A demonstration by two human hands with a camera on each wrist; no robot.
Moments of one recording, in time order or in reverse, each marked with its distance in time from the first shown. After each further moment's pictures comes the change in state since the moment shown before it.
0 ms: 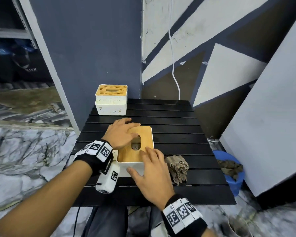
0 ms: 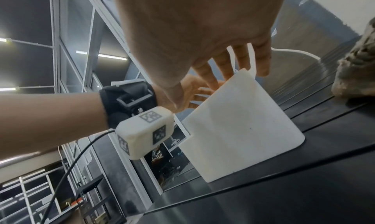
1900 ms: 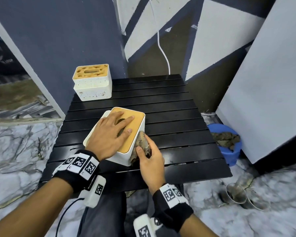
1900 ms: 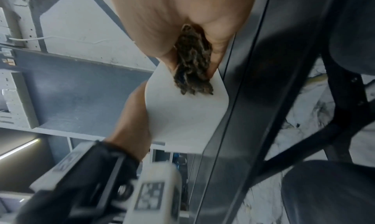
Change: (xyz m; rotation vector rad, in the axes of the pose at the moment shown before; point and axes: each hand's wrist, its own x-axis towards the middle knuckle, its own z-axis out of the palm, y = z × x) left_hand -0.021 -0.008 0.060 0.132 0.128 0.237; right_hand -0.004 0.039 0.053 0.992 0.274 0.442
